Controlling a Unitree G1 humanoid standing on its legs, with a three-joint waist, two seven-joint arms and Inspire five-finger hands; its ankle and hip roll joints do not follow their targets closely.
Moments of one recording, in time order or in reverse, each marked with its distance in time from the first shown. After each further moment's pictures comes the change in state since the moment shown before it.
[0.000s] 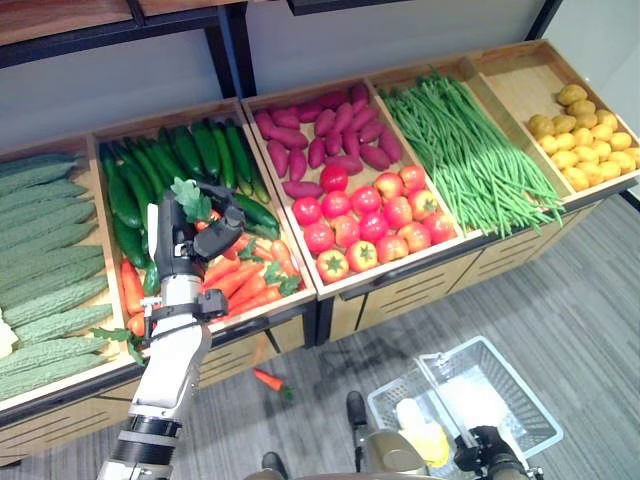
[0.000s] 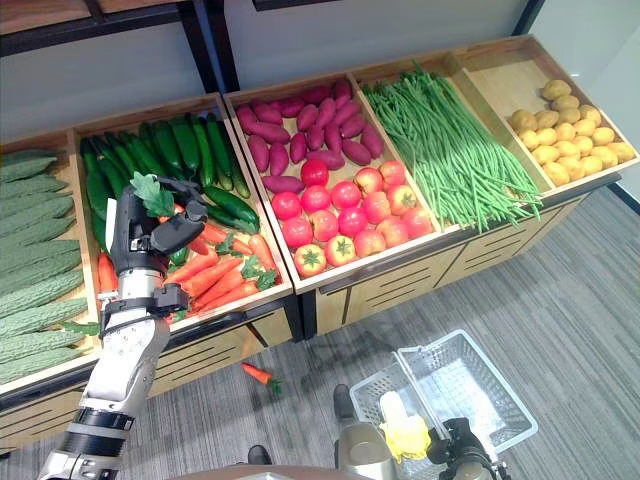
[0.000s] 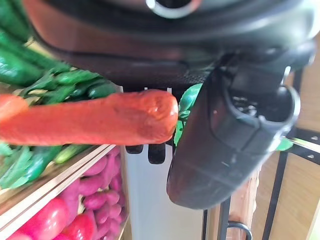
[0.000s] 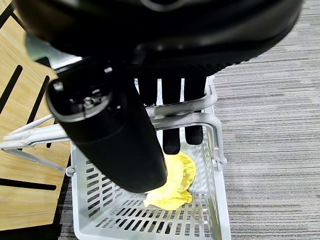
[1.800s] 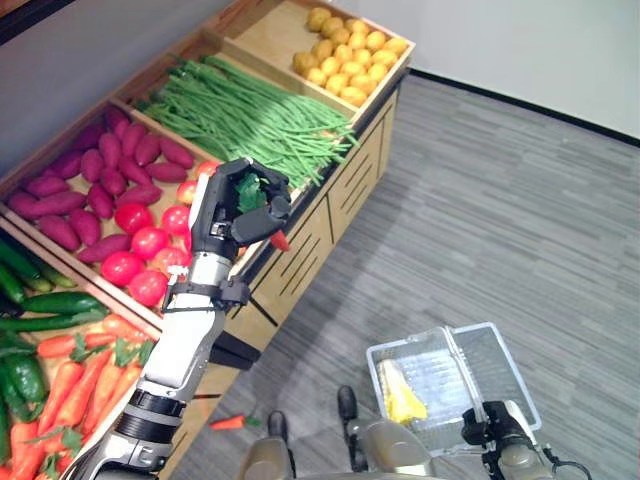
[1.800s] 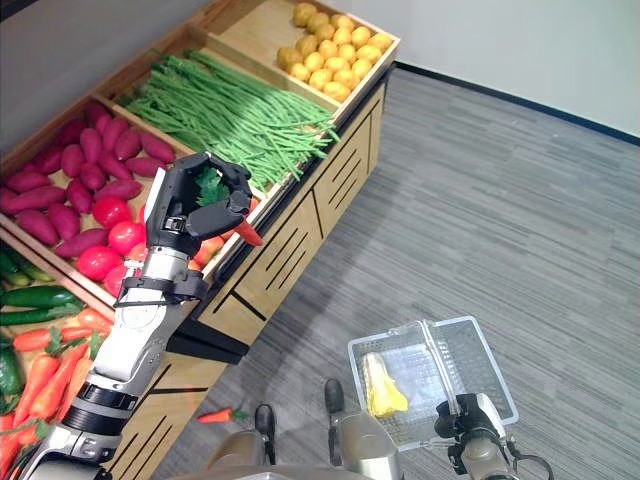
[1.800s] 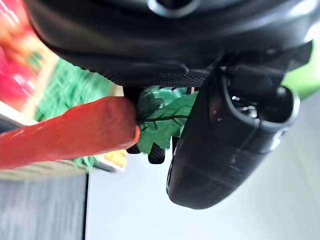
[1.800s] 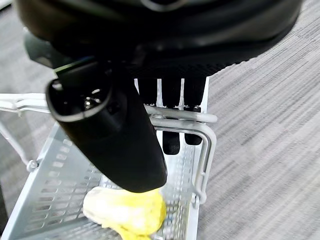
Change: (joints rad) left arm -0.144 0.062 -0.150 -0.032 -0.038 0.015 -0.143; right arm -0.056 -0.052 -0.010 -0.004 0.021 -0.016 0.009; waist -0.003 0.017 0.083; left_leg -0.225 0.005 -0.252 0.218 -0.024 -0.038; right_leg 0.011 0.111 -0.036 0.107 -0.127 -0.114
